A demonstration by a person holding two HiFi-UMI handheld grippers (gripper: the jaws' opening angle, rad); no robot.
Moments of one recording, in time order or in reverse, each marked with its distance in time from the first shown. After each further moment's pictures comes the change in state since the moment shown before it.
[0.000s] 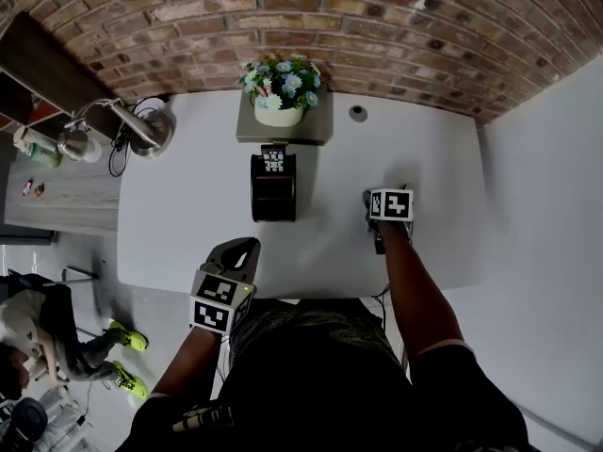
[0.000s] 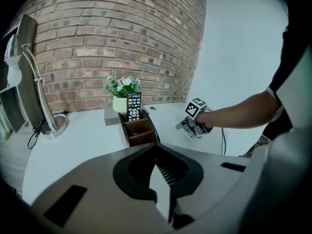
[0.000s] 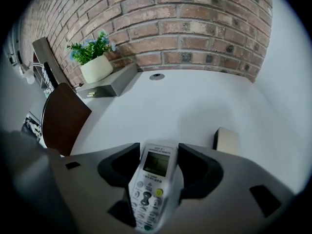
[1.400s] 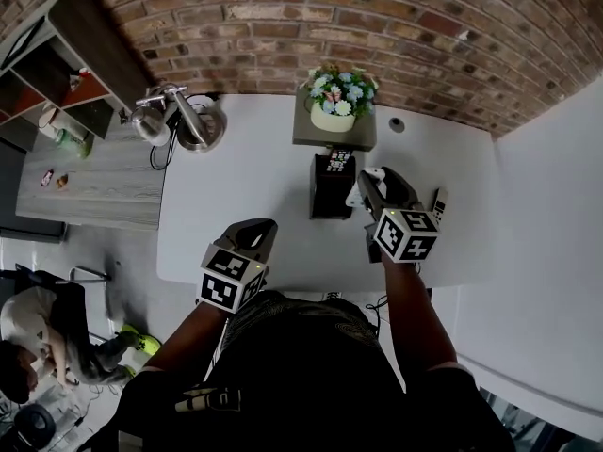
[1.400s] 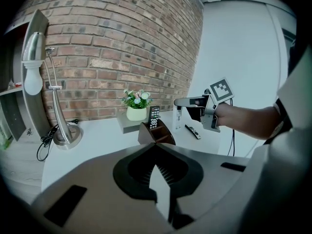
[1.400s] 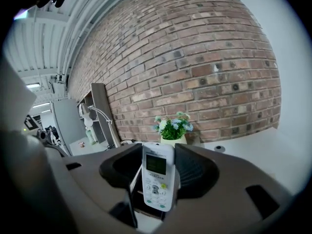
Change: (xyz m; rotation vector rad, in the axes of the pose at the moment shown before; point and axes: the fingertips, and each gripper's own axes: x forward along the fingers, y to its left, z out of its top) left arm -0.077 0.084 0.012 0.010 -0.081 -0.086; right arm -0.185 0.236 0.103 -0.075 -0.660 0.281
